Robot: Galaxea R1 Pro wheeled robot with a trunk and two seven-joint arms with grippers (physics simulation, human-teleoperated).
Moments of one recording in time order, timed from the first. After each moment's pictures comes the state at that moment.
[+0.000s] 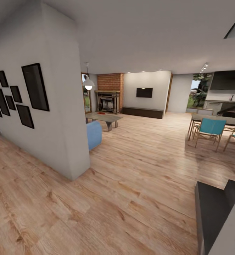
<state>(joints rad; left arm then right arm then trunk) -0.21 0.01 -0.12 0.00 0.45 -0.04 0.01 -0.13 0.01 0.56 0.03 -0.45 -0.20 -0.06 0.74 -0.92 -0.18</state>
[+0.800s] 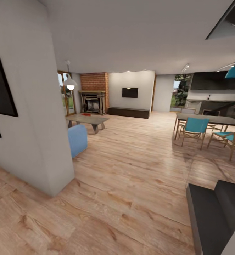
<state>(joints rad) -0.21 0.01 -0.12 0.00 0.45 -0.04 0.01 -0.13 0.02 0.56 0.03 -0.45 -0.20 -0.06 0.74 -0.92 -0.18</state>
